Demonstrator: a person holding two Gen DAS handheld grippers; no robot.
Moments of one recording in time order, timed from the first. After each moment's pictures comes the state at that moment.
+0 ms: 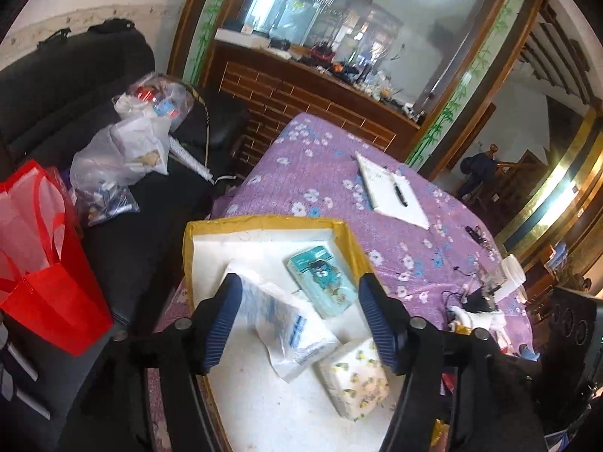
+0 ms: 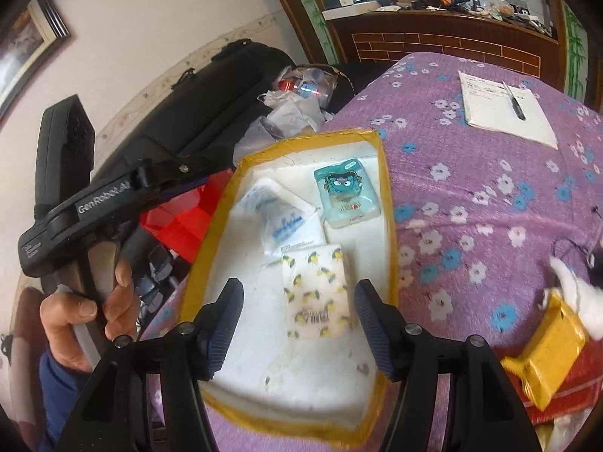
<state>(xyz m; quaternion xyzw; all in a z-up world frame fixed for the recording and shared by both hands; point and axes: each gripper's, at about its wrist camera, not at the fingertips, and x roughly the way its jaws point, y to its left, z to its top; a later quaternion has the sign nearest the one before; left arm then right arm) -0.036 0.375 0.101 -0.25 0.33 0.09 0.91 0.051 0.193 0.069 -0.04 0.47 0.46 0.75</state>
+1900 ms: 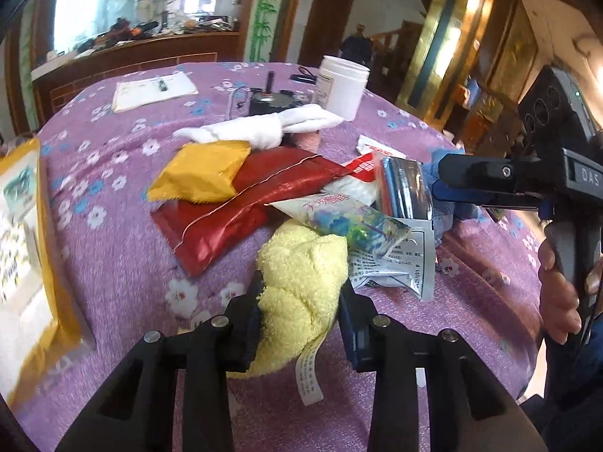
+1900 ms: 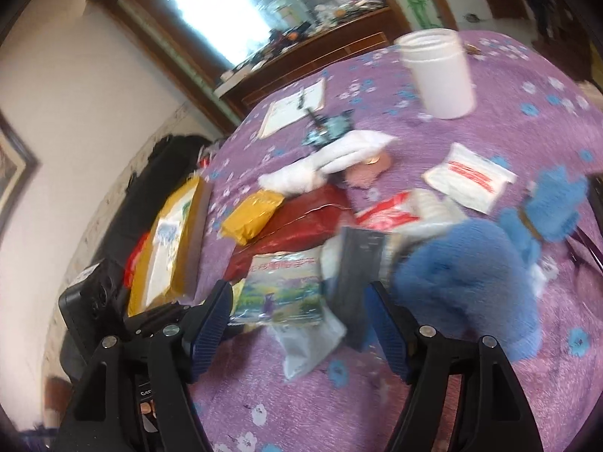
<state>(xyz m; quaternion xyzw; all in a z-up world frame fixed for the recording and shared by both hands) -0.039 0.040 0.022 -0.06 0.40 -0.14 0.90 0.046 -0.143 0.050 0.12 0.45 0.35 0.81</state>
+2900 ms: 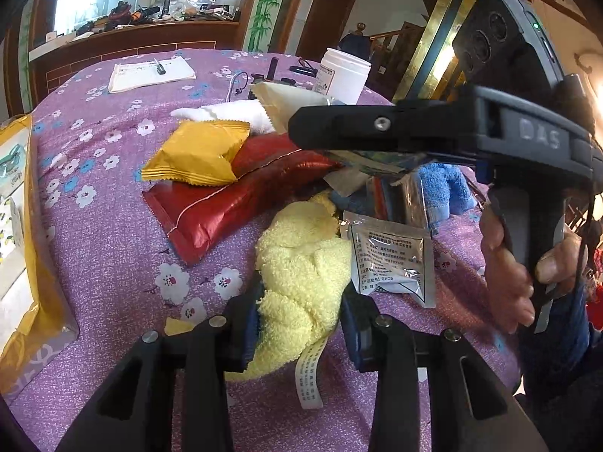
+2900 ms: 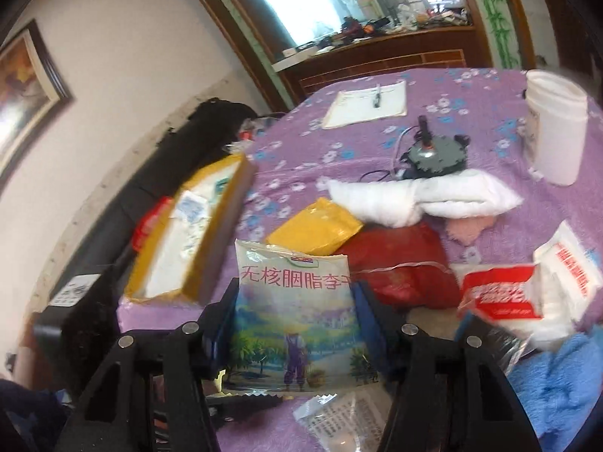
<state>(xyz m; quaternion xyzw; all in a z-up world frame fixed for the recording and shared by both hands) -0.035 0.042 0.013 -0.08 0.42 -0.15 0.89 0.073 -0.059 0.043 0.05 0.41 0.44 0.79</state>
